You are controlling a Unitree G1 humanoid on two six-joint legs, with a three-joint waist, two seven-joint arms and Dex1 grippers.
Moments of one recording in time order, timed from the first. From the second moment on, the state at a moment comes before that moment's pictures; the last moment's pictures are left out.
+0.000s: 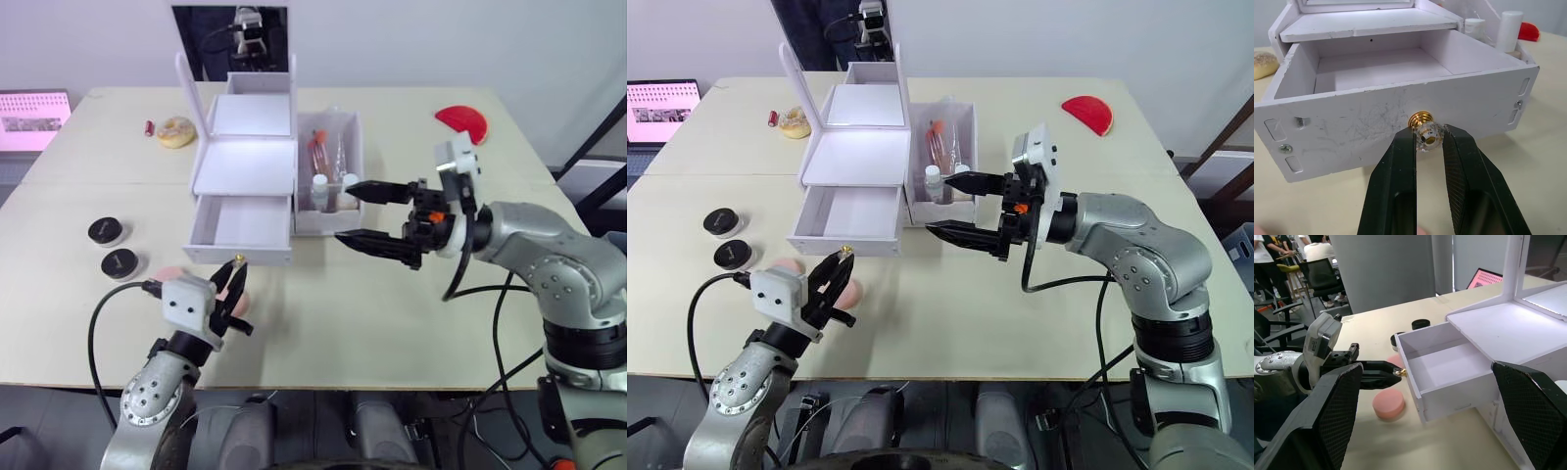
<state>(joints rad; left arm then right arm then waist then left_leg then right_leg) 0.35 0.23 -0.01 -0.67 -0.19 0.22 -0.26 -0.57 -0.65 -0.05 -0.39 0.86 0.81 0.86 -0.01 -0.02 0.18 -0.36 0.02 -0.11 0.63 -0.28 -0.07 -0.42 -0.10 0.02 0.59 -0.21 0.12</state>
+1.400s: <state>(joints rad) 0.48 0.97 1.02 0.07 -0.76 0.38 -0.99 -0.29 -0.90 -0.30 -0.18 0.77 0.66 1.10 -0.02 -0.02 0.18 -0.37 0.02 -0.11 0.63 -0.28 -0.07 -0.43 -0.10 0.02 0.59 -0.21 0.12</state>
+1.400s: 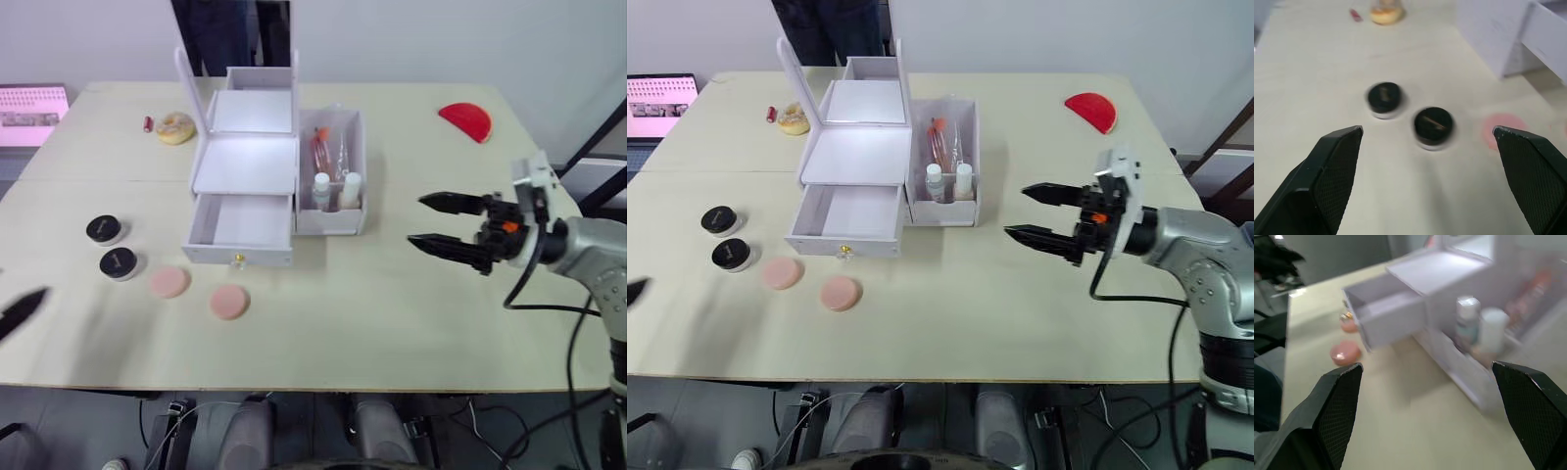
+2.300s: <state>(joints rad) 0.28 0.96 0.81 0.17 -0.57 0.32 -1.15 -0.14 -0.90 -0.42 -0.27 0.76 0.61 1.05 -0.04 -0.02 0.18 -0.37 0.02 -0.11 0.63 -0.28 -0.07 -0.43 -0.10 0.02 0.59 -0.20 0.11</state>
